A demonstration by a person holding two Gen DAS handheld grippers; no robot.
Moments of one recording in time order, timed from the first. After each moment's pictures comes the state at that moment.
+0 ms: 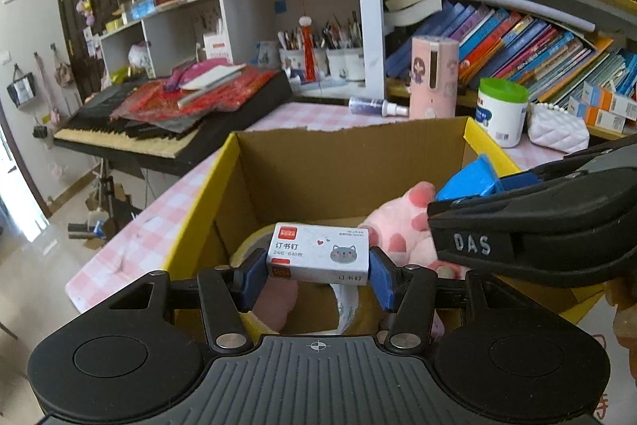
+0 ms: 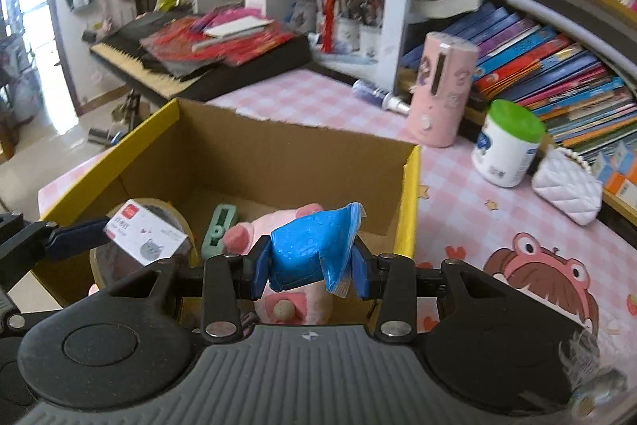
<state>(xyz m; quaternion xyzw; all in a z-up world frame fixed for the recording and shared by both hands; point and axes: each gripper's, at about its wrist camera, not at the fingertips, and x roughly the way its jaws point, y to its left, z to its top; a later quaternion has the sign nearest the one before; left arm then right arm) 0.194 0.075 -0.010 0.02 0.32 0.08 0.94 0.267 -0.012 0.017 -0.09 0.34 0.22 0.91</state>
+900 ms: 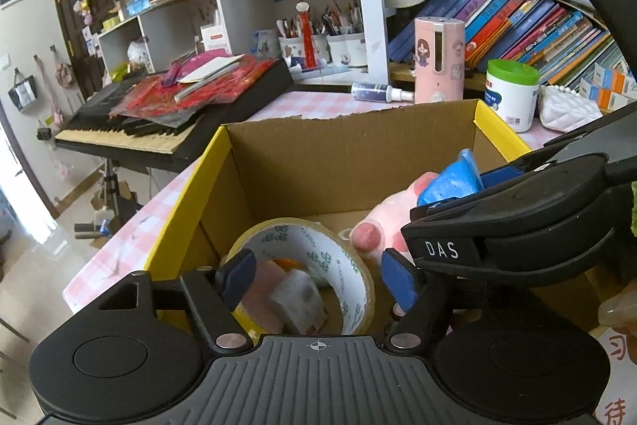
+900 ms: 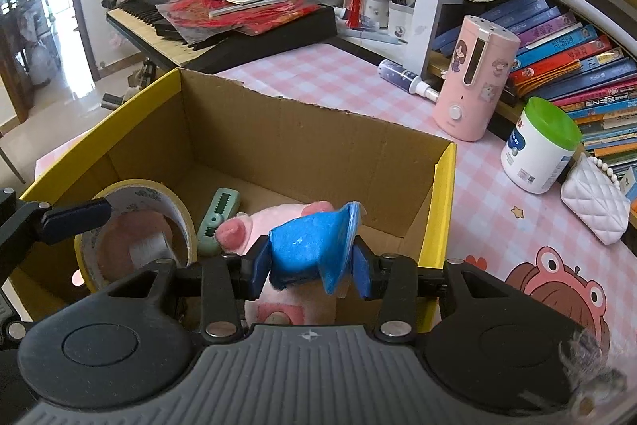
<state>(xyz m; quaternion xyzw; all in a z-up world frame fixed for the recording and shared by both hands) 0.213 0.067 -0.020 0.05 0.33 0.09 0.94 0.295 0.001 0.001 -0.13 0.37 0.25 0.89</state>
